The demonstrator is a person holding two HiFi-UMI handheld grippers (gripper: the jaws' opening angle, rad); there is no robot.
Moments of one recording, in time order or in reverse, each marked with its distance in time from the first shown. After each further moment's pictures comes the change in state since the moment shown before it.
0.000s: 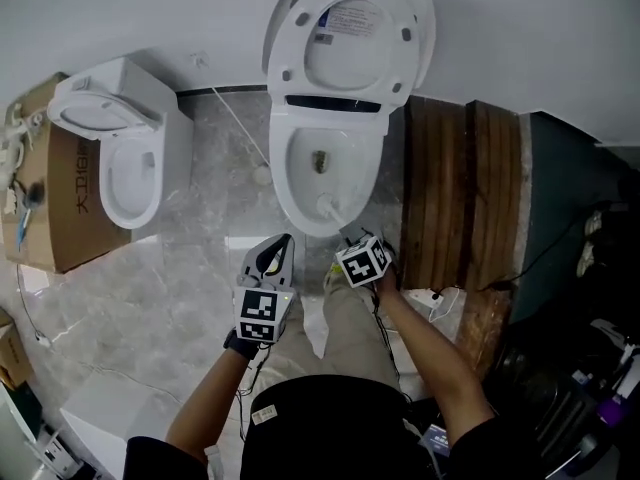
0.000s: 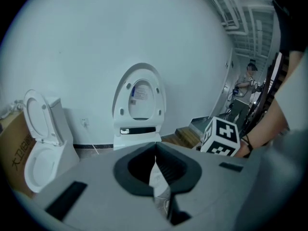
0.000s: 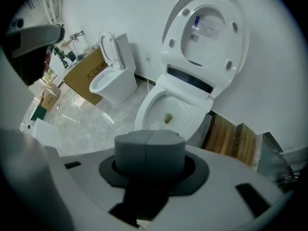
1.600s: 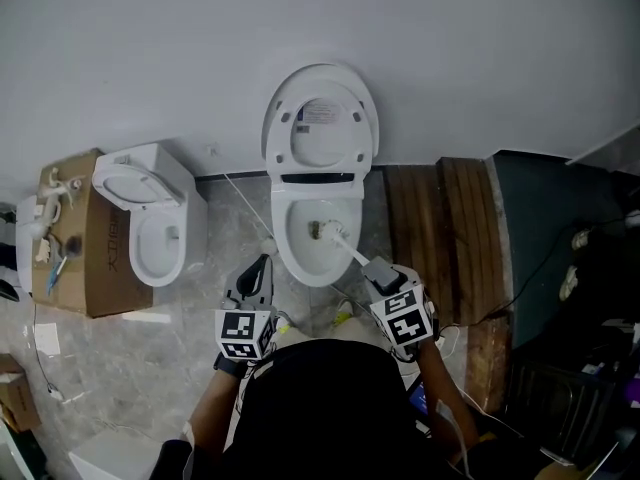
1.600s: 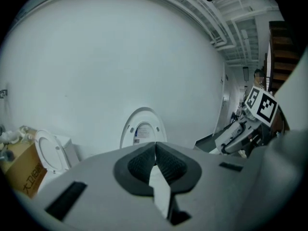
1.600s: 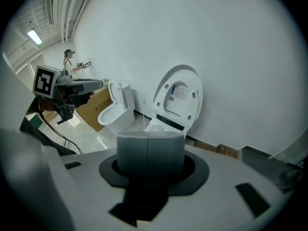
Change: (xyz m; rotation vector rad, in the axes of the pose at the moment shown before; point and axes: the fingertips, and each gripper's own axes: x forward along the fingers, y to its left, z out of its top) left arm -0.117 -0.014 0.159 0.079 -0.280 0.070; right arm -0.308 -0.016 0.030 0.044 -0.348 -0.086
